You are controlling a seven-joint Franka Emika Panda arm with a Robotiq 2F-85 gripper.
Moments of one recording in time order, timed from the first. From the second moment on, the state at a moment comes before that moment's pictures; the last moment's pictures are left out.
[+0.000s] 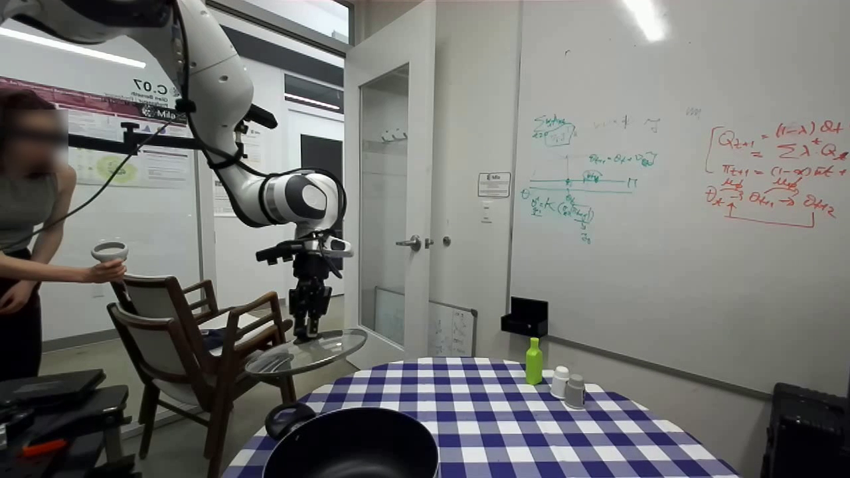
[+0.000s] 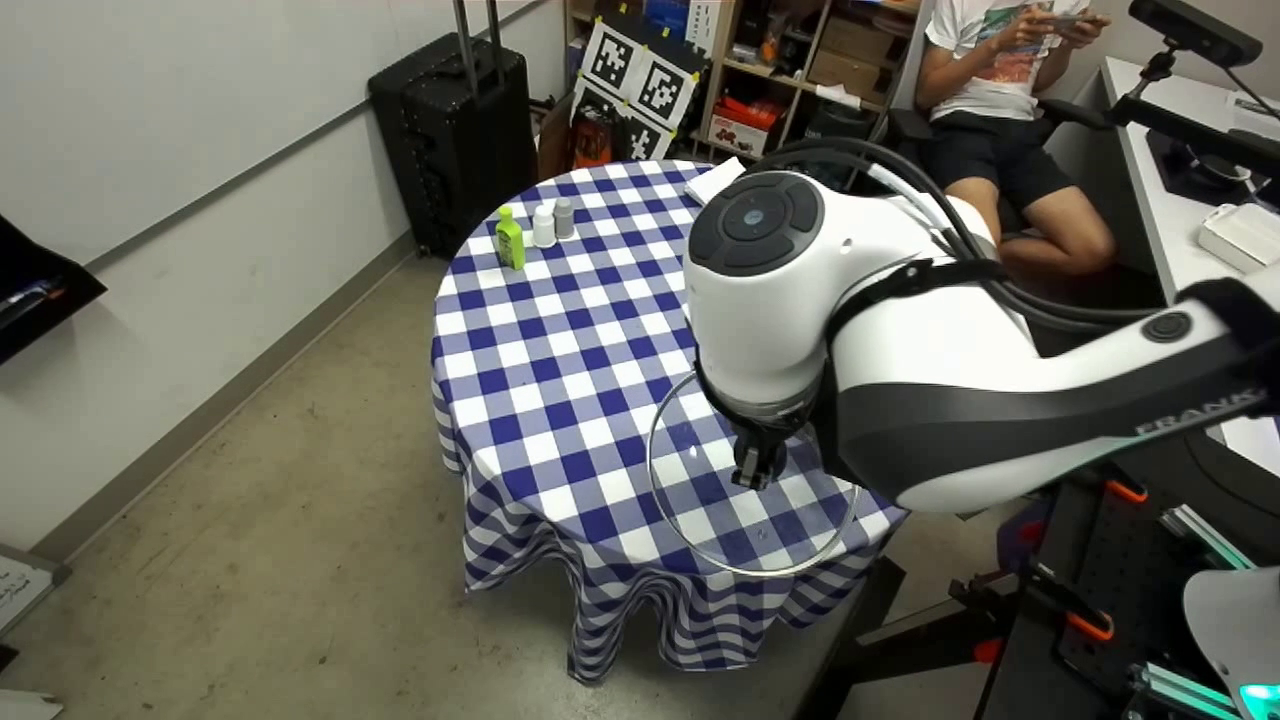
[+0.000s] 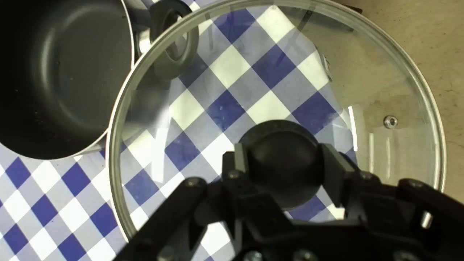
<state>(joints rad) 0.34 0.51 0.12 -1.96 -0.32 2.17 0.36</state>
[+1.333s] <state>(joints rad) 0.23 1.12 0.05 -1.07 -0.18 1.81 0.17</state>
